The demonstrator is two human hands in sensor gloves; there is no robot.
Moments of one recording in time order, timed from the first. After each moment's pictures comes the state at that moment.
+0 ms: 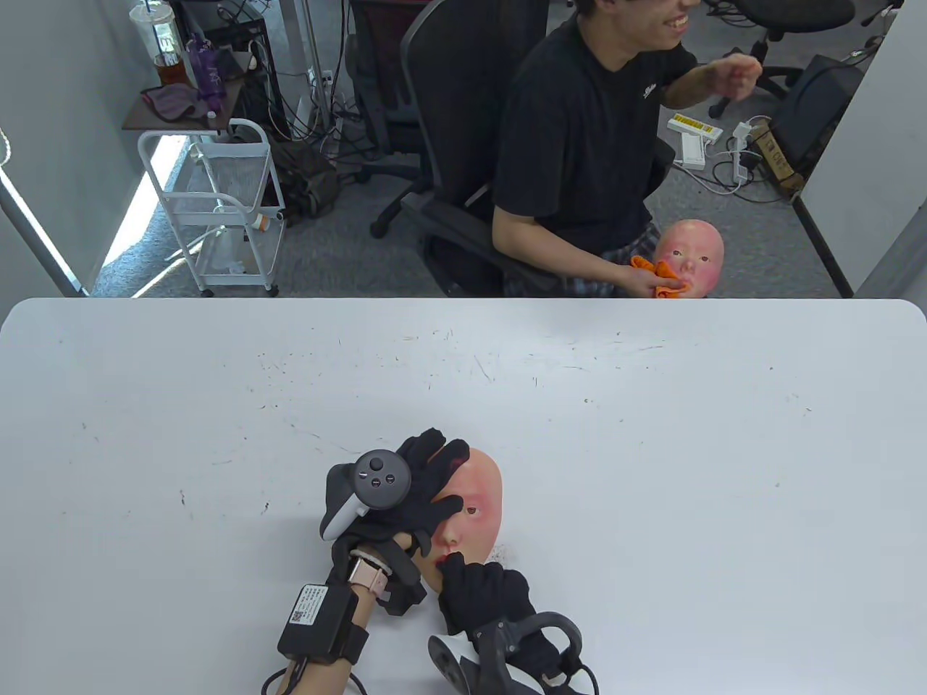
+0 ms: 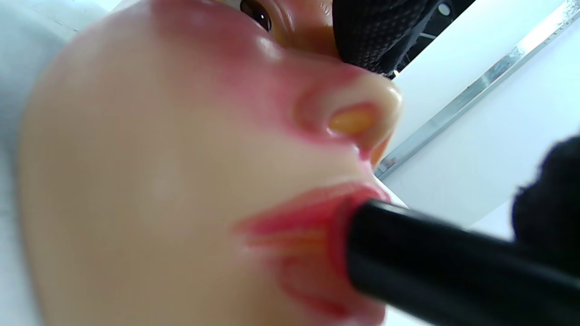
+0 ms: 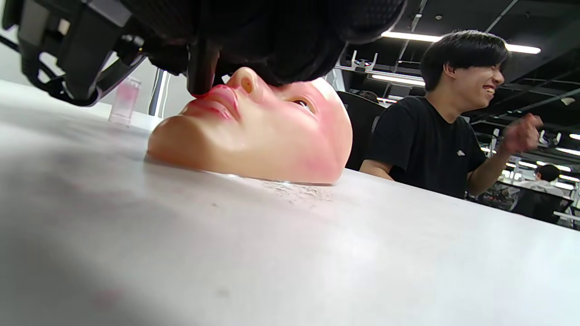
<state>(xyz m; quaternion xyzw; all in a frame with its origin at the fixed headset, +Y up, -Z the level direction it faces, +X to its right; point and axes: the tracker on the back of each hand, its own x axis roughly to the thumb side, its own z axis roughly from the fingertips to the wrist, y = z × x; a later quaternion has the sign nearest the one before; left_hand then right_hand) -0.130 -0.761 -0.365 -0.12 -0.17 0.35 0.91 0.019 -0.753 -0.205 -0.17 0.14 -0.97 0.06</state>
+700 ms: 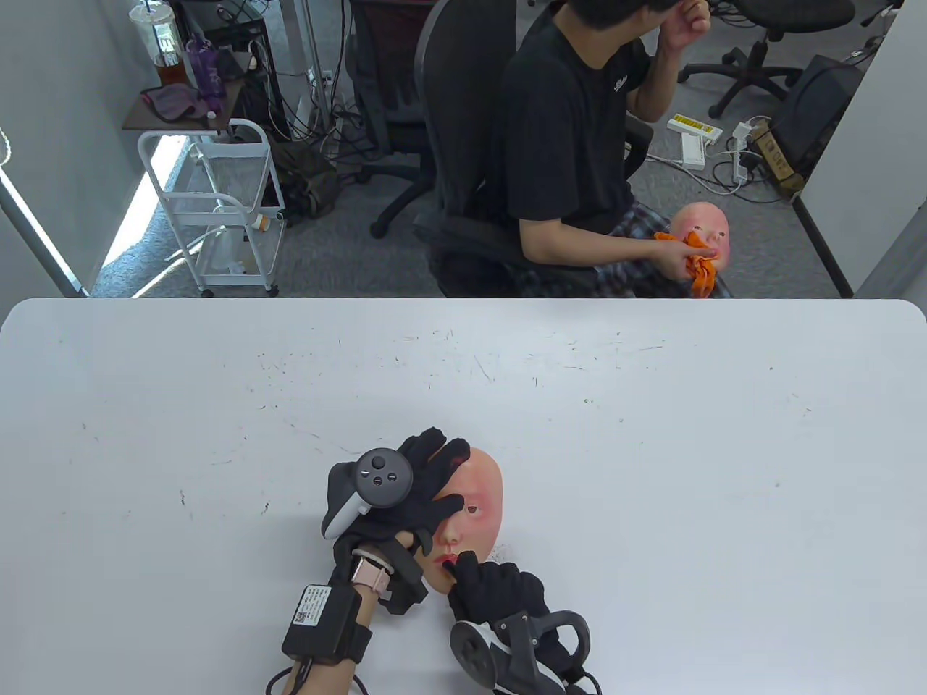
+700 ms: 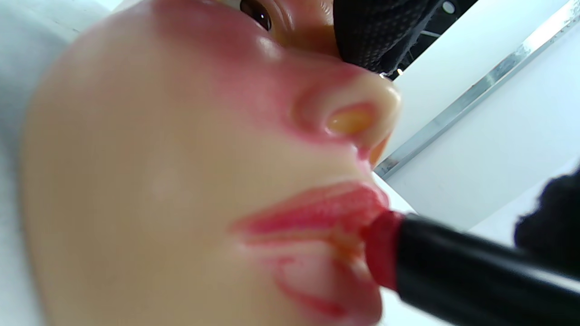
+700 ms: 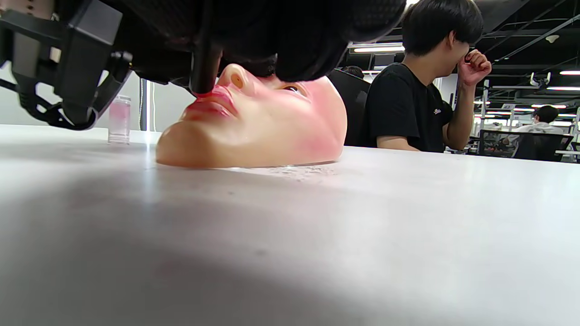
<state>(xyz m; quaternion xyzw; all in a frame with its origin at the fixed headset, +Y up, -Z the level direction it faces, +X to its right) -0.130 -0.762 -0.367 -0.13 -0.17 0.35 0.91 0.034 -0.757 -0.210 -0.15 0.11 -0.98 -0.02</state>
